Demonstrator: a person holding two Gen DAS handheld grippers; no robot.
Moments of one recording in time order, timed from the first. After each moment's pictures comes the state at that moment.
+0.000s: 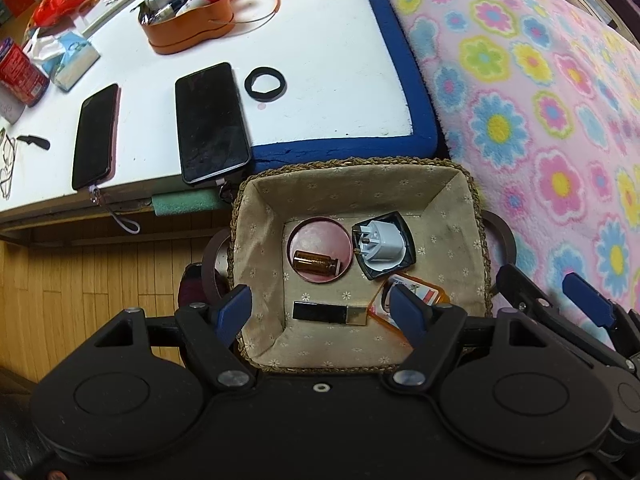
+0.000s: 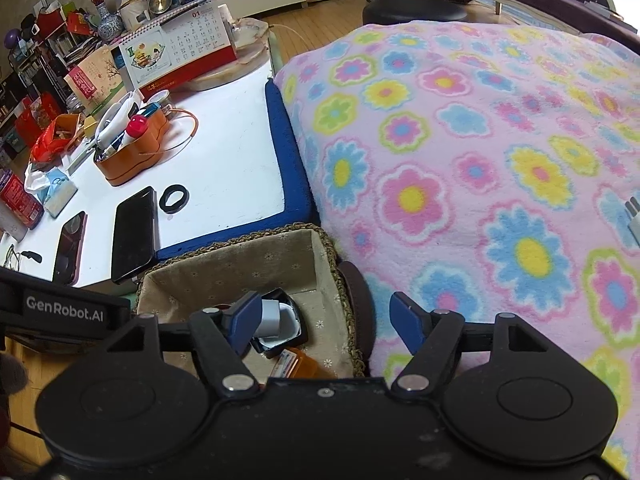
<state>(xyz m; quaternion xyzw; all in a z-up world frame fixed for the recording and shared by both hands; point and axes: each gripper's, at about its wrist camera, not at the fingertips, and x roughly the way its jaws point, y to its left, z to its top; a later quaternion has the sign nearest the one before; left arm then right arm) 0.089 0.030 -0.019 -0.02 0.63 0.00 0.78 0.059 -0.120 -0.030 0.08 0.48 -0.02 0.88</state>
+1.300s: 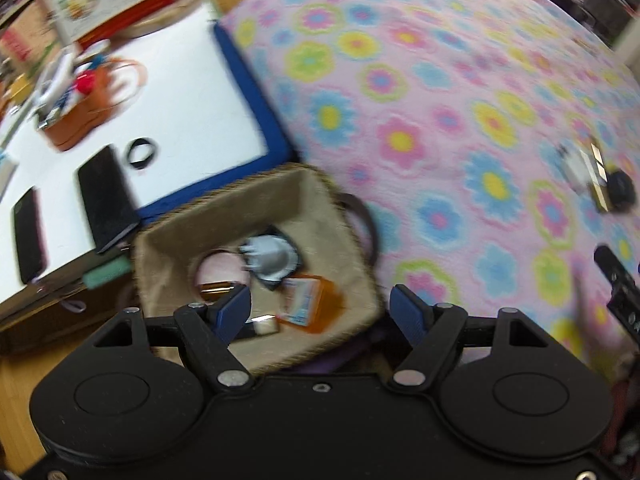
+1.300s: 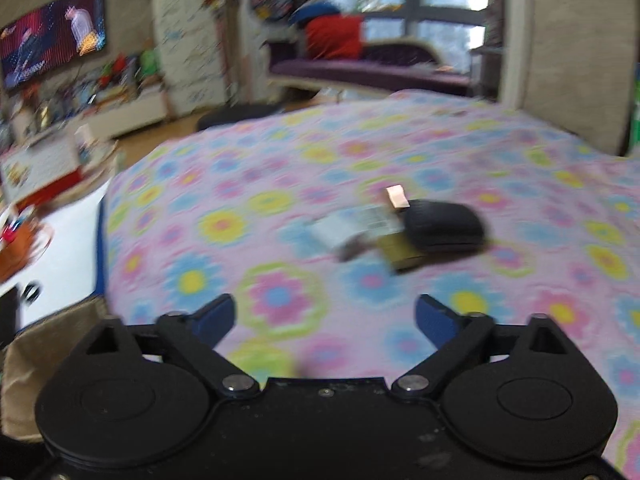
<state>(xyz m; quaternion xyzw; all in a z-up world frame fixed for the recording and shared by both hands) 0.045 -0.059 0.014 0.06 0.57 -0.16 0.80 -0.098 -0.286 -0.018 0.08 0.29 -0.26 0.92</state>
